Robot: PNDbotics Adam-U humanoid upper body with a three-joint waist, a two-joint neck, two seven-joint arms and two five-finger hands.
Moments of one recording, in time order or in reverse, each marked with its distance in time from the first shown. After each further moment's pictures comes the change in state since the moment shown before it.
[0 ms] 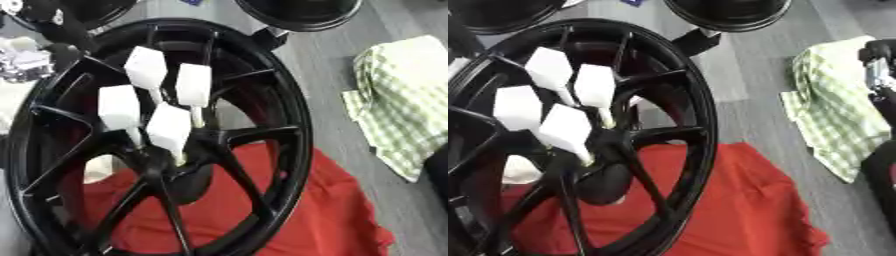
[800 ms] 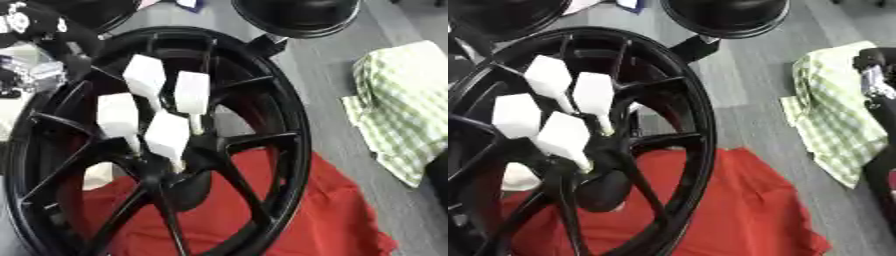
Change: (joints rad) left arm 0.076 0.045 -0.060 -0.004 -0.003 -0.013 0.199; right arm -0.005 0.000 0.009 0.000 0.000 0.008 0.009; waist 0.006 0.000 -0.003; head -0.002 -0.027
